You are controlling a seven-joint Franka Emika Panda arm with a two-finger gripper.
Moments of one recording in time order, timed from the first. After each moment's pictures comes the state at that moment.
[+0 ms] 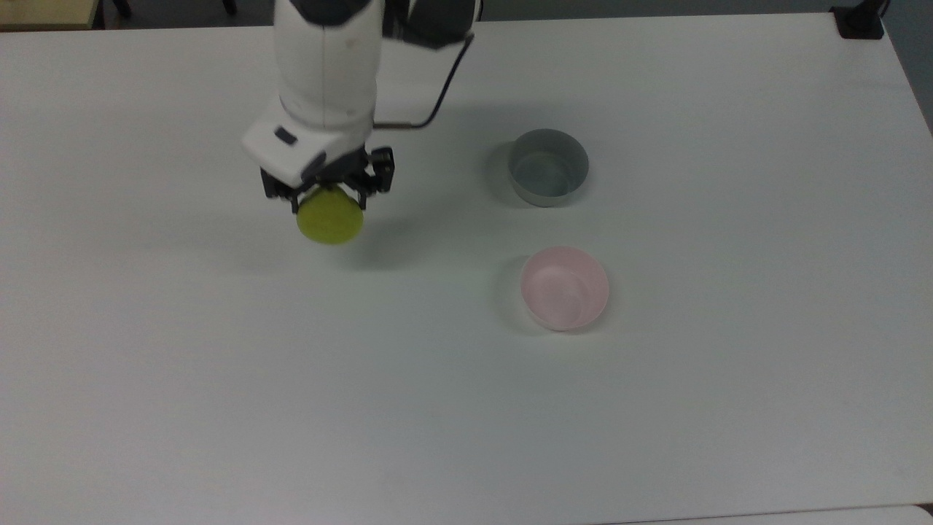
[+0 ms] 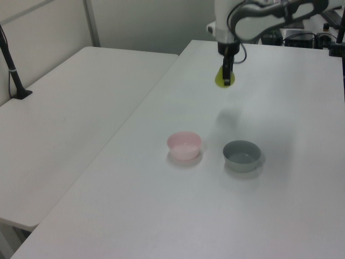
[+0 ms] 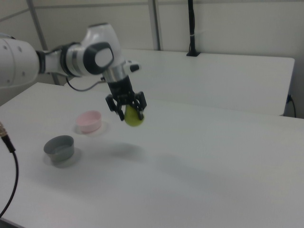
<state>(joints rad) 0.18 0.33 -0.23 -1.61 -0.11 1.96 -0.18</state>
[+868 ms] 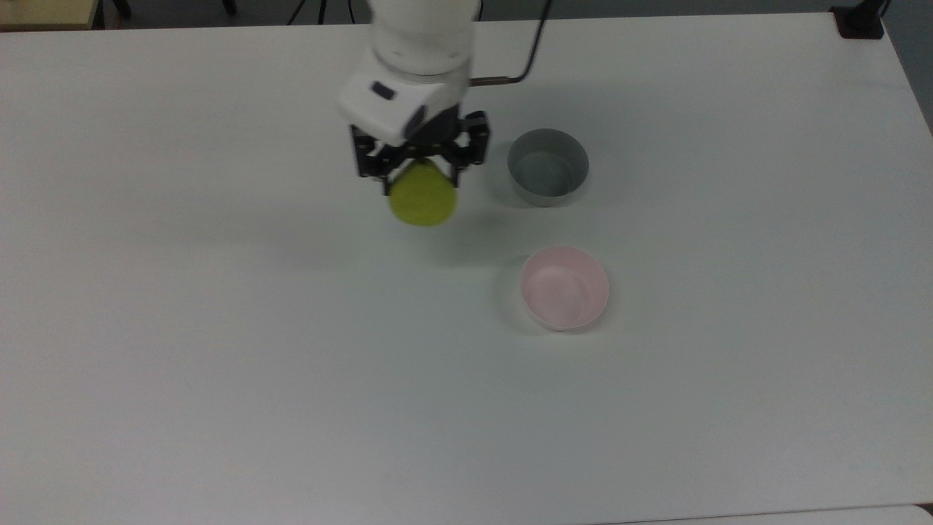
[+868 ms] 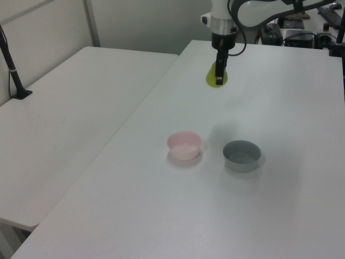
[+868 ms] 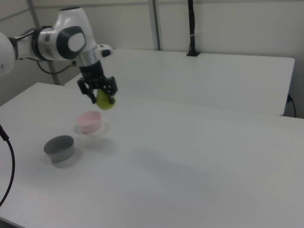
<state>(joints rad) 0.38 0.31 -0.28 -1.54 0.00 1.90 -0.10</state>
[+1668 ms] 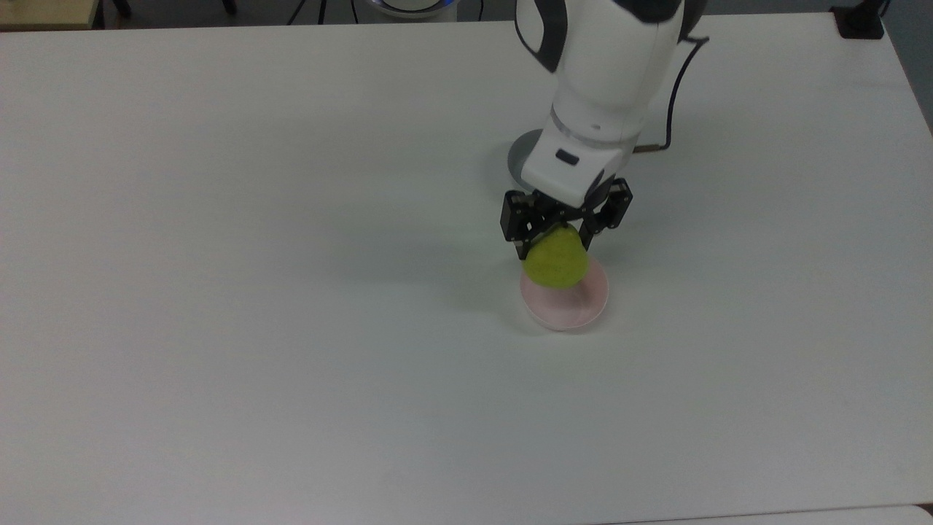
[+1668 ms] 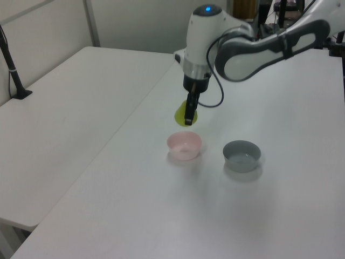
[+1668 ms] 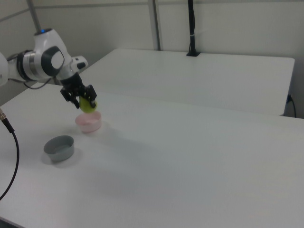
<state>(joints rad) 0.60 0.52 -0.32 -1.45 0.01 2.11 0.09</state>
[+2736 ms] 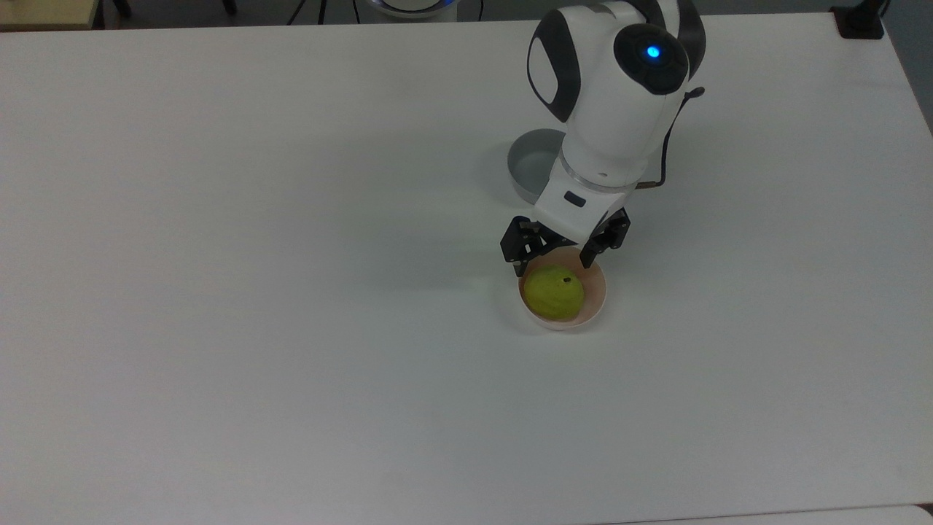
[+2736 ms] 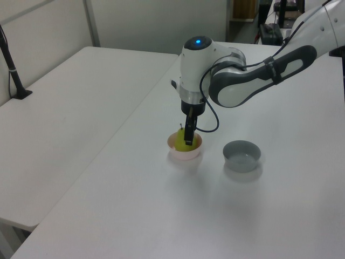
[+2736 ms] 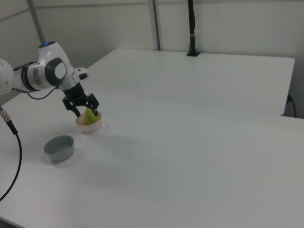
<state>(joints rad) 0.62 0.61 -0.33 -1.44 0.01 2.13 0.11</state>
